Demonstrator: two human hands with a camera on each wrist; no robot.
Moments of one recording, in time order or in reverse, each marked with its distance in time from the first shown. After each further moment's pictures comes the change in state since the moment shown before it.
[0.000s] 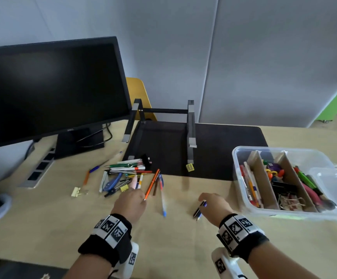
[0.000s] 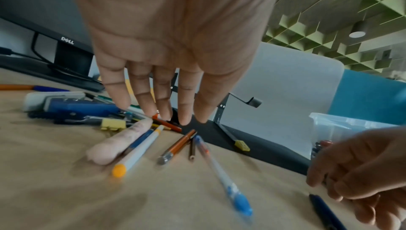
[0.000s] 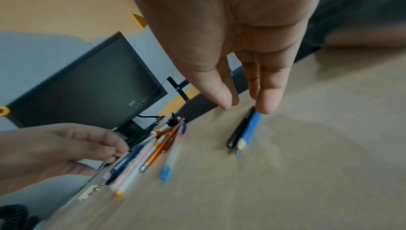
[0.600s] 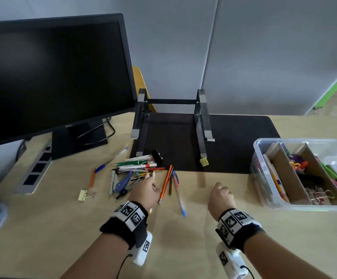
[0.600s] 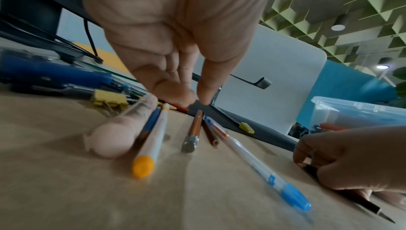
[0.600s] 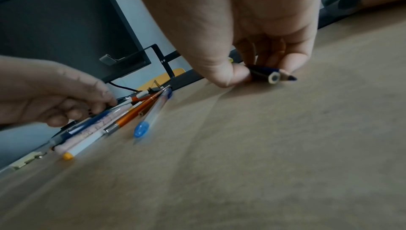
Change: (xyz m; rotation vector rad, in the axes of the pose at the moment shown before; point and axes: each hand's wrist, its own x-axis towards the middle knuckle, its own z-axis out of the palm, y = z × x) left_hand 0.051 -0.025 -0.002 -0.076 -0.070 -0.013; right_hand 0.035 -0.040 0.051 -0.388 0.191 0.198
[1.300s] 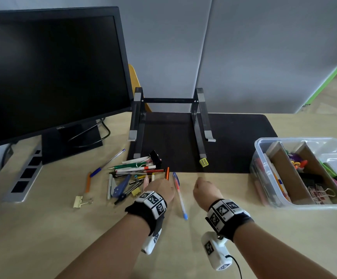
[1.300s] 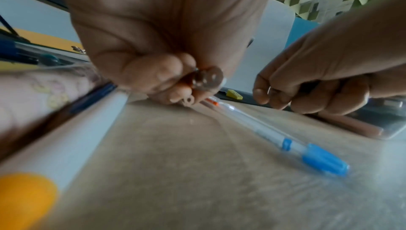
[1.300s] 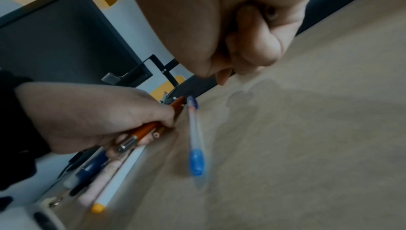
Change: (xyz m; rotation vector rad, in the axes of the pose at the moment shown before) left_hand 0.032 0.031 0.021 0.247 -0.216 -0.009; right_hand 0.015 -0.042 -0.026 0.426 -0.172 0.038
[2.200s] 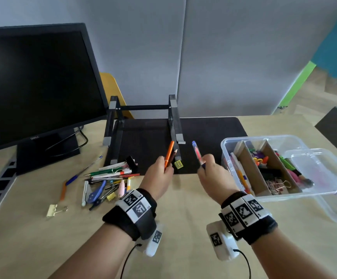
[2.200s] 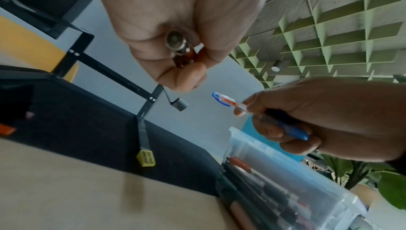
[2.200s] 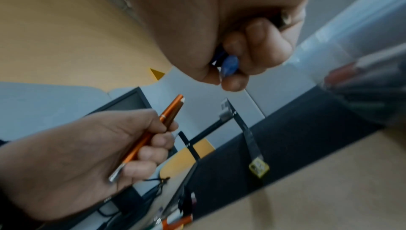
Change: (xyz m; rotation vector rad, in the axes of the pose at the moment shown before) left_hand -0.056 0.081 -0.043 -0.702 0.260 0.329; right_hand -0.062 0.046 -0.104 0.065 0.318 -0.235
